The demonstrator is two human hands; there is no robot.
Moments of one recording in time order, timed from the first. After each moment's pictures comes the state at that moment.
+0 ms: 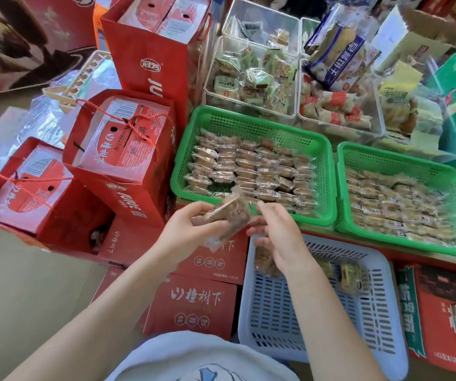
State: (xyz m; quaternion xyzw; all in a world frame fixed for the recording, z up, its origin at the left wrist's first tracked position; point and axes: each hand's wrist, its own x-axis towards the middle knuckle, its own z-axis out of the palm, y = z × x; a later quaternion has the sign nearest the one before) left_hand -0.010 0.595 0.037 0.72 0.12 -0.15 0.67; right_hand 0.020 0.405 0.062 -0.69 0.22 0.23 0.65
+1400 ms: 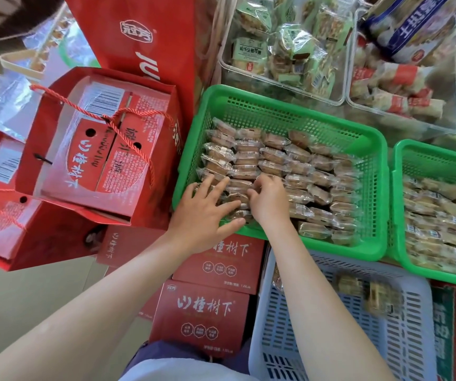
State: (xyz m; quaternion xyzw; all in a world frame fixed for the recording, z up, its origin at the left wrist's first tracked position) left_hand 0.118 0.614 -0.068 0.97 -0.13 -0.19 0.10; right_hand 0.178 0.461 -0.067 -0.95 0.08 0.17 0.23
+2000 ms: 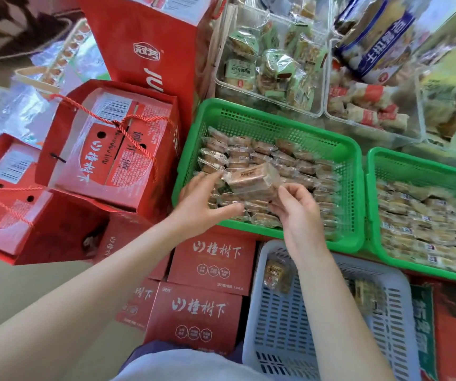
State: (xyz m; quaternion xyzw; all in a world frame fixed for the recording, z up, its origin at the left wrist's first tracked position) left_hand 0.111 0.620 -0.015 0.87 0.01 -0.21 0.45; right_hand 0.115 0.421 0.025 -0.70 0.21 0.10 0.68
